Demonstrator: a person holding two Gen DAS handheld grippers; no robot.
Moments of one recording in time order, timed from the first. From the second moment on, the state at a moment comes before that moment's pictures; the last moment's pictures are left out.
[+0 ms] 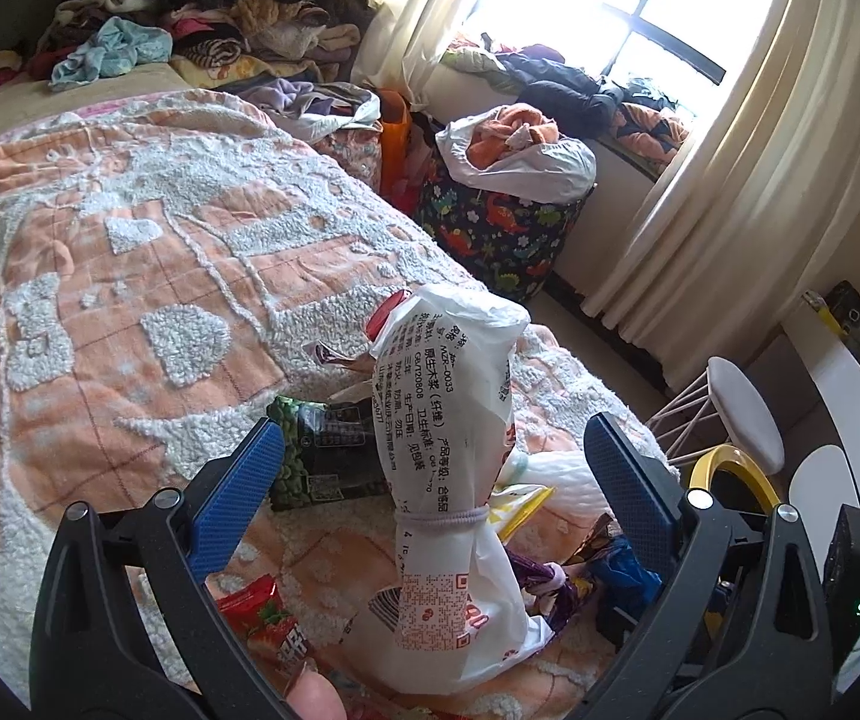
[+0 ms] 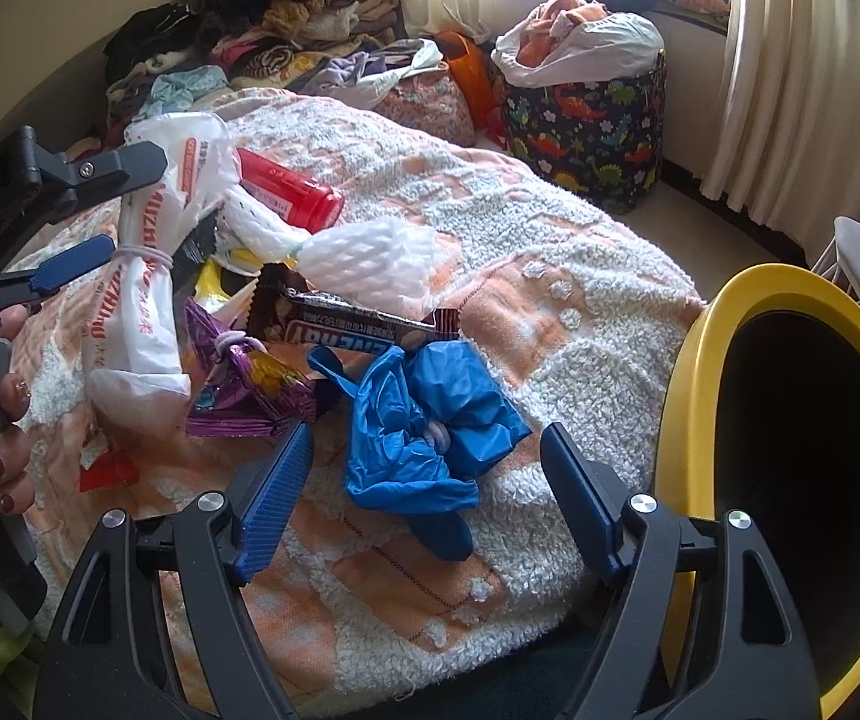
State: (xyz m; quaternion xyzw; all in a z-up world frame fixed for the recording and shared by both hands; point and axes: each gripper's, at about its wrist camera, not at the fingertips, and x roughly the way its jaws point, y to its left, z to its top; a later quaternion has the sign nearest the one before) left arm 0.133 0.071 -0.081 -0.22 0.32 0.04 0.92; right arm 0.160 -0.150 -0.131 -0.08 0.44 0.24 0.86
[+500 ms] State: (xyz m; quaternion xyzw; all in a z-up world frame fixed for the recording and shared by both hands) left arm 0.144 0.066 -0.091 -0.23 0.35 0.04 0.91; right arm 0.163 -0.156 -0.136 -0.06 0.45 0.24 0.86
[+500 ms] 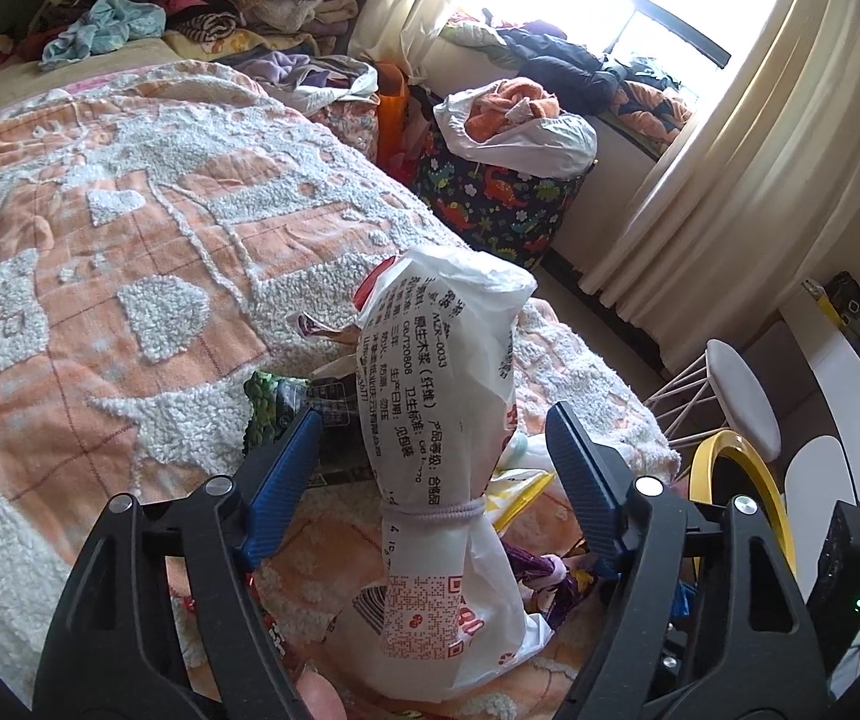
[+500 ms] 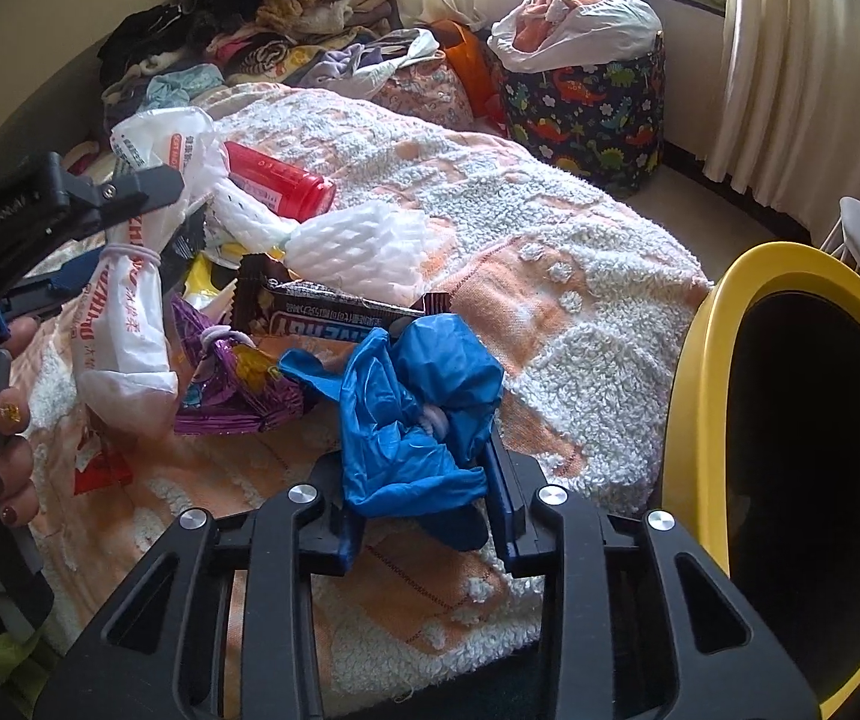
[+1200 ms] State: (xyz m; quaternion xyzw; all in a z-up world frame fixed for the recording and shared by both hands) left arm 0.139 0.055 -0.061 -0.22 0.33 0.01 0.92; right arm 0.144 -0.169 -0.090 -0.01 0.39 0.27 0.88
